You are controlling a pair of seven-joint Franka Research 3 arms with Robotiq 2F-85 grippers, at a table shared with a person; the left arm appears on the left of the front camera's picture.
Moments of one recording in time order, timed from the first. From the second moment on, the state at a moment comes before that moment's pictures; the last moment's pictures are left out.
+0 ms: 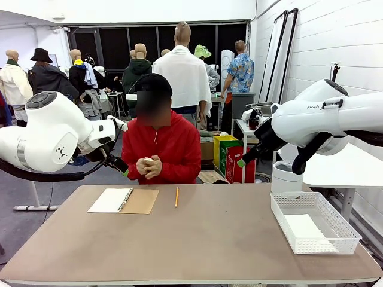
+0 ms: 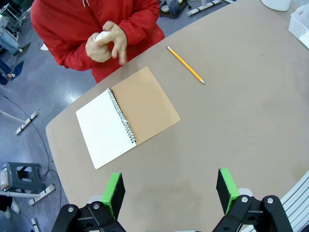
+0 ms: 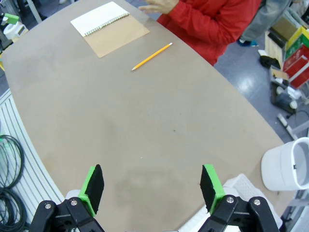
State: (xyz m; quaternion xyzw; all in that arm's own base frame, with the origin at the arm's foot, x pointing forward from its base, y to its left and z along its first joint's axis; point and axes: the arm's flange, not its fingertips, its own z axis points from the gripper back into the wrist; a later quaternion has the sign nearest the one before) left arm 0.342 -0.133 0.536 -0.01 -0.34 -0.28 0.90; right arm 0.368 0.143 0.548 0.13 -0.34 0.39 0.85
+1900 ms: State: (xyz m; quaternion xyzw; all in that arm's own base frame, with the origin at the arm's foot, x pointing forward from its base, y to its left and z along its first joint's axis) left arm 0.342 -0.133 0.536 -0.01 -0.34 -0.28 0.90; right arm 0.368 0.143 0.548 0.13 -0.34 0.39 0.85
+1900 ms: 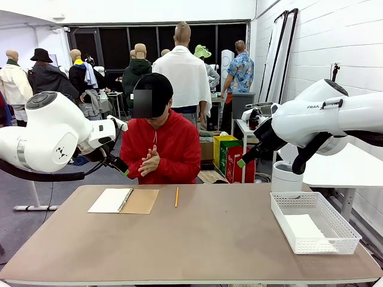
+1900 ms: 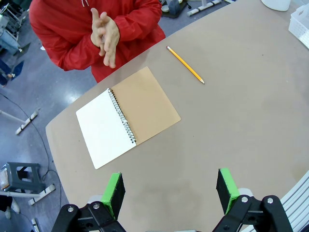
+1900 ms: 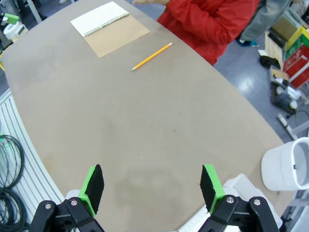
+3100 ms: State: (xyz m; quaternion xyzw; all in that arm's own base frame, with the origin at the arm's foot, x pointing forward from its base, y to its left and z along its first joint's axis) left arm 0.342 -0.133 0.536 -0.01 -0.34 -0.28 0.90; right arm 0.368 0.143 0.548 0.13 -0.34 0.39 0.85
